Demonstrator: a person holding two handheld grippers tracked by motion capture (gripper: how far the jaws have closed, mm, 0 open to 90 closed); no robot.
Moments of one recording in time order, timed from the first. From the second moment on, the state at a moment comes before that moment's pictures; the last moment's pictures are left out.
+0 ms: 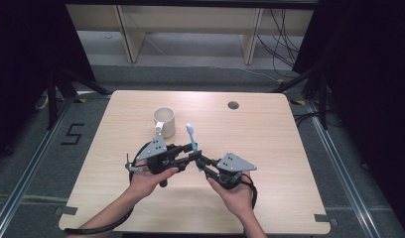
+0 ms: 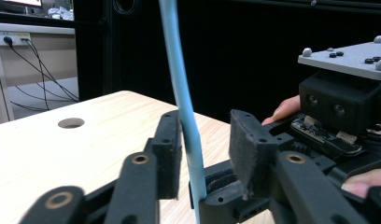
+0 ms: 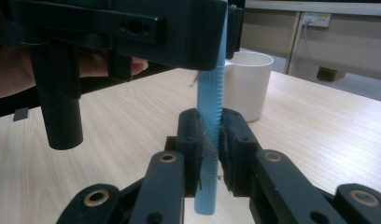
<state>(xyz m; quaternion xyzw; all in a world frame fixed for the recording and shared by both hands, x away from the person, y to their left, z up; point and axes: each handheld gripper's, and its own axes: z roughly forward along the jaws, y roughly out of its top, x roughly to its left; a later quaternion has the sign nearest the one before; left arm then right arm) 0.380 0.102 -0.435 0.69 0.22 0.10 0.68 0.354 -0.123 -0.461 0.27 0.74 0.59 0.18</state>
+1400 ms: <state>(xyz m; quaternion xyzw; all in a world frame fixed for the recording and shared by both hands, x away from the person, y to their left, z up) 0.389 0.113 -0.433 0.69 0.23 0.13 0.68 0.352 -0.123 -0.463 0.29 0.75 0.55 0.21</state>
